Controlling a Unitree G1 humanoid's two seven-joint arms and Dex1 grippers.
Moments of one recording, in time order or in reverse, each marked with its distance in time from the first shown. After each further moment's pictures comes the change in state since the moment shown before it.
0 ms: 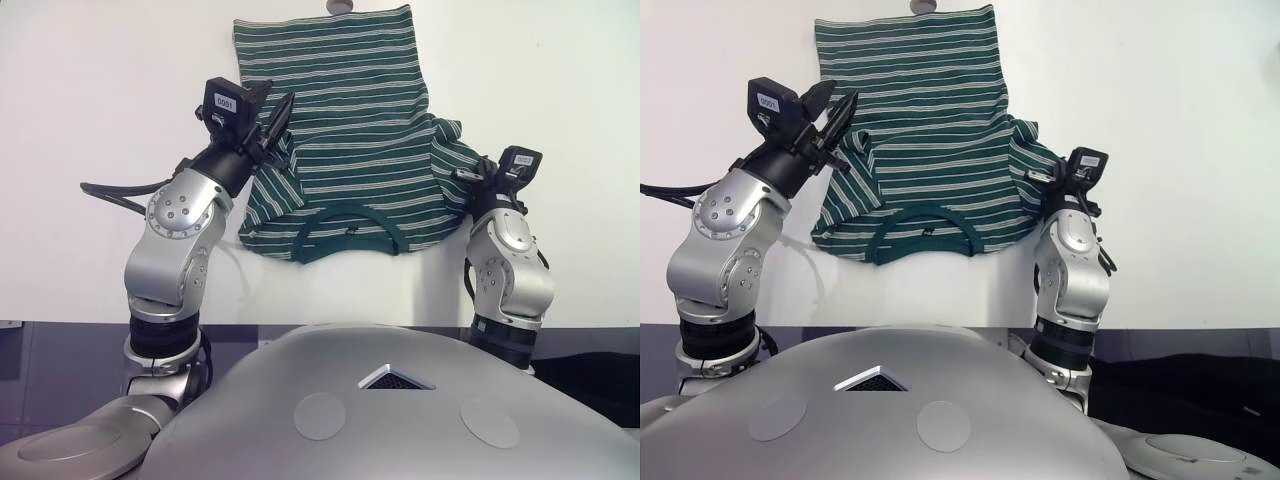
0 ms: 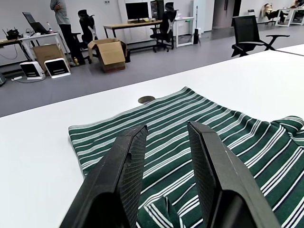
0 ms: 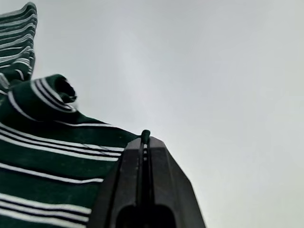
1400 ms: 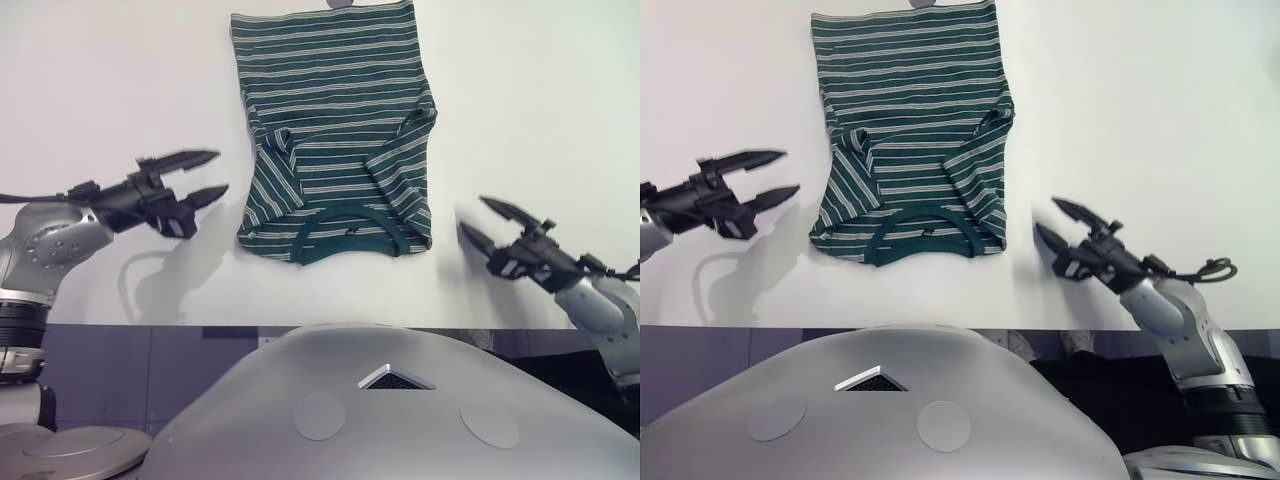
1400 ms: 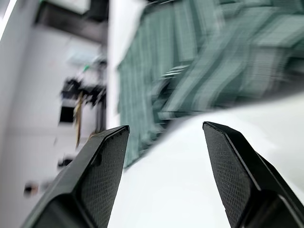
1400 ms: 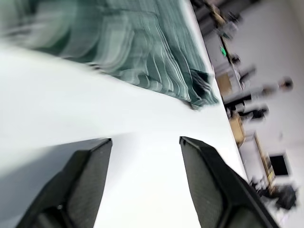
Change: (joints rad) left arm 0.080 0.742 0.058 0.880 0.694 -1.754 -0.207; right arm 0.350 -0.913 0.055 0.505 -0.536 -1.578 0.249
